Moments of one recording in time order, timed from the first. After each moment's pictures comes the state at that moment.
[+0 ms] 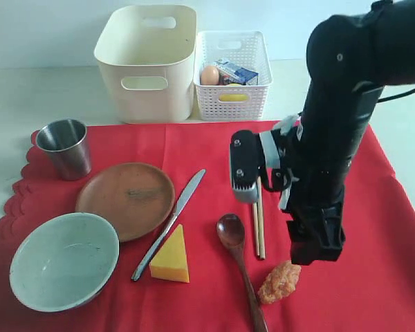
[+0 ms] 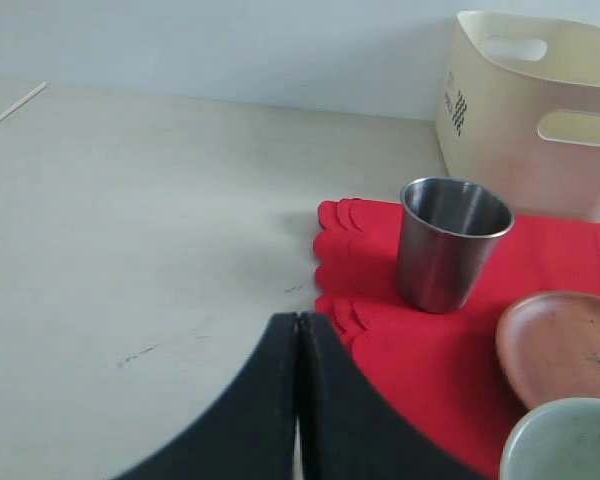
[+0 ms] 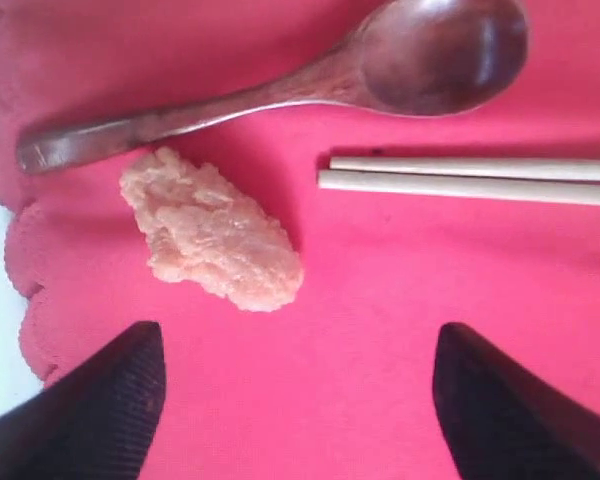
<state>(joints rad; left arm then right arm) 0.02 0.01 0.00 0.04 0.36 -0.11 0.58 1.73 -1.04 0.15 1.05 -0.99</state>
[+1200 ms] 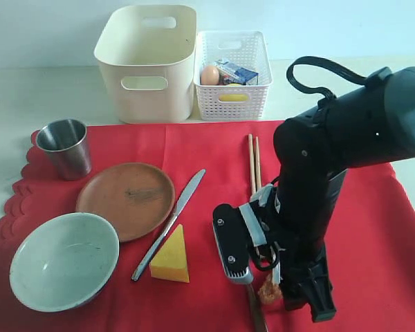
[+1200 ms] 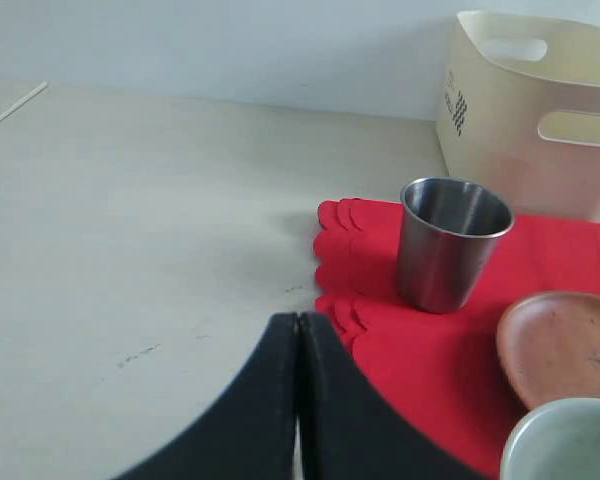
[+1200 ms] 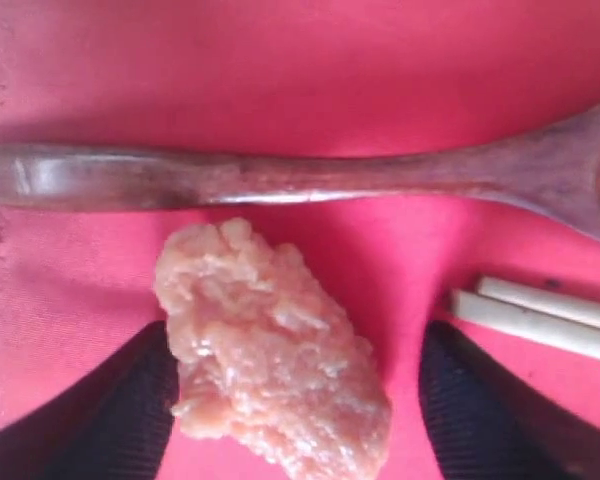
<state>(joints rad) 0.02 0.01 0.00 0.04 0.36 -0.11 0.72 1.82 -0.87 0.11 0.79 -1.08</state>
